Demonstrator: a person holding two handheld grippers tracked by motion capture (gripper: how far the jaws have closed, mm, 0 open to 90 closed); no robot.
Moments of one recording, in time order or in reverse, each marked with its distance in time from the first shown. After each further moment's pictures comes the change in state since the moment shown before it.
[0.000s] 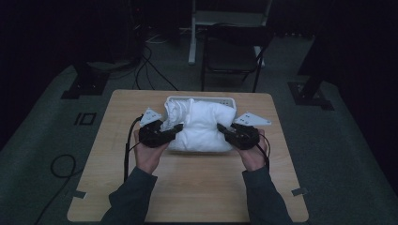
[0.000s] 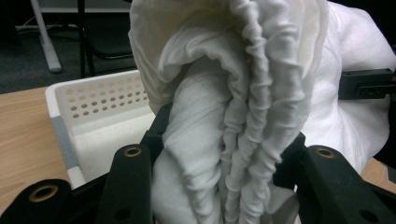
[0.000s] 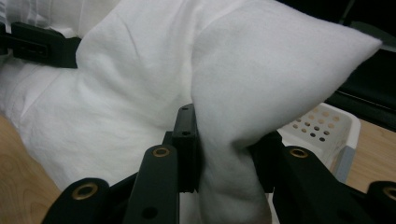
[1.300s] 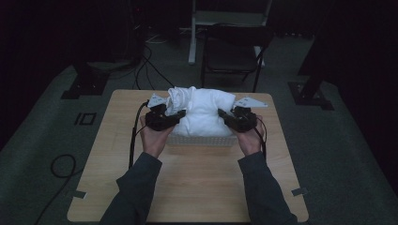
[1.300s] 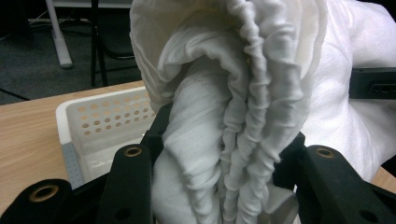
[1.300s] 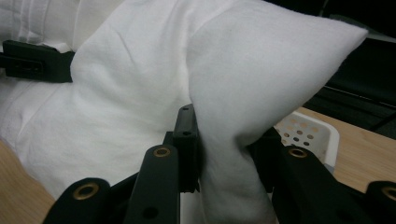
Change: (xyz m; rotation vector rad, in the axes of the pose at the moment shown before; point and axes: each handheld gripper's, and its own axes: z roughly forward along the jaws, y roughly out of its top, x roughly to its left) left arm 0.022 0.026 0.041 0.025 0.045 -0.030; right arm -0.030 0.023 0.033 0.018 -0.058 0.065
